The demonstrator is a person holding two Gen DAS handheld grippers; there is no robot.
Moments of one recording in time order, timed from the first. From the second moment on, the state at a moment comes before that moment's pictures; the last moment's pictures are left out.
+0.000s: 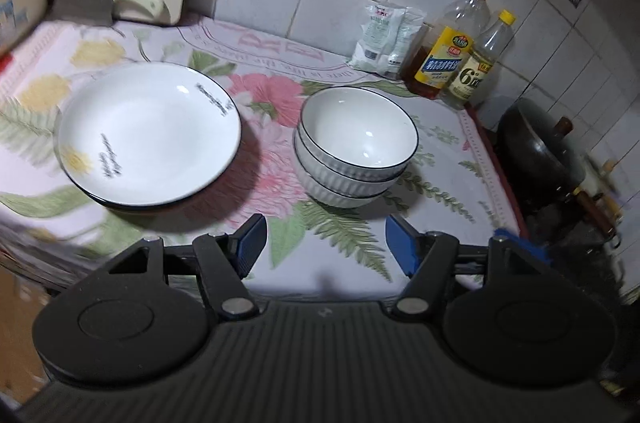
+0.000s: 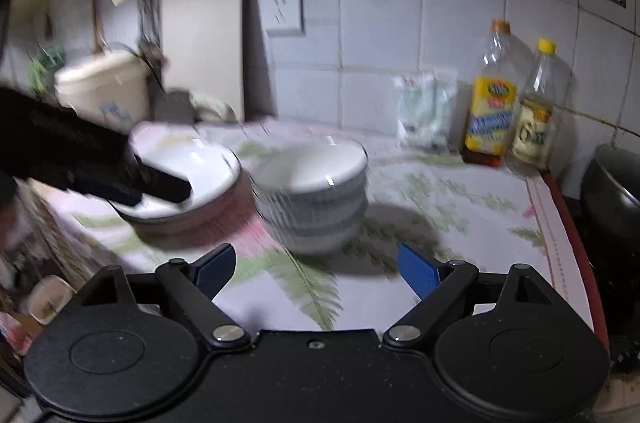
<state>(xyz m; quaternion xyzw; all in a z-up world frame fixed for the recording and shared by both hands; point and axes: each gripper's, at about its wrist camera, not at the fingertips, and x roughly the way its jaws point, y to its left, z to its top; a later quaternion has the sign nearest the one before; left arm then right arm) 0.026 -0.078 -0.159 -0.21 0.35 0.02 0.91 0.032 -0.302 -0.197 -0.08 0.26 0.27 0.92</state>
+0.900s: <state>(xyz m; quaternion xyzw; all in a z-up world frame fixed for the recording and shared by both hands) 0.114 -0.055 -0.219 -0.31 0.38 -0.02 0.87 0.098 -0.225 -0.290 -0.09 0.23 0.24 0.94</state>
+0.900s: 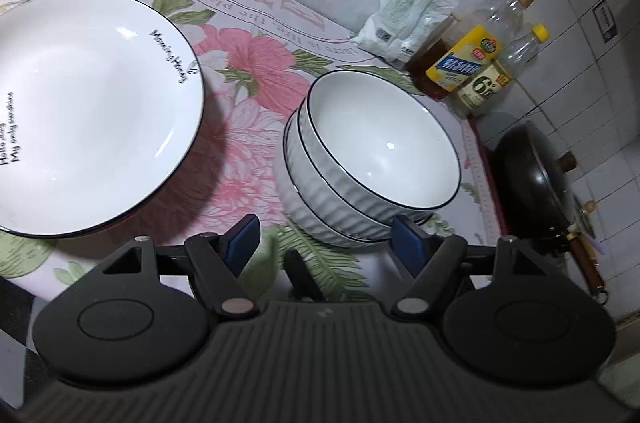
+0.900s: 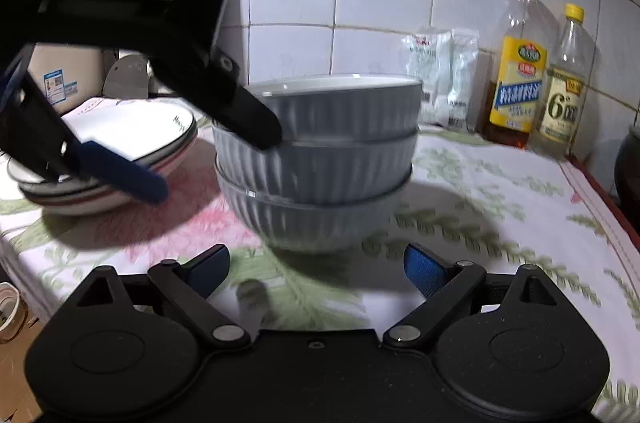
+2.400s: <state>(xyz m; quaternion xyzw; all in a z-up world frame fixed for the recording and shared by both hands) 0.167 -0.046 -0.241 -0.30 0.39 -0.01 0.87 0.170 -0.213 -0.290 -0.08 0.28 0.30 0.91</state>
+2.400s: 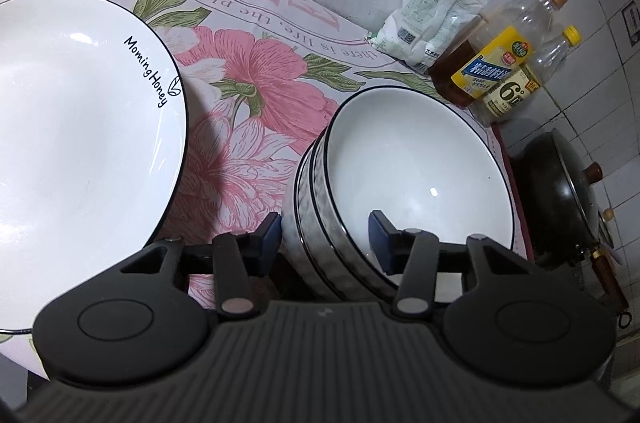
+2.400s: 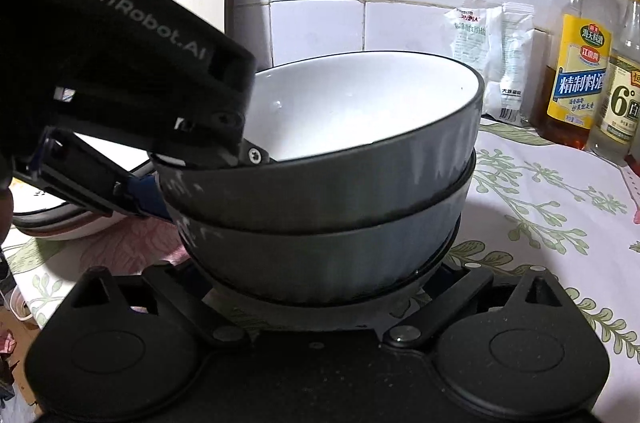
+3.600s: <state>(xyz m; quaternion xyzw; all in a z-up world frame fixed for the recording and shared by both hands) 0.060 -0.008 -0.139 -0.30 0.35 0.04 0.89 0.098 -0.180 -0.193 -0.10 0.22 0.38 0.89</state>
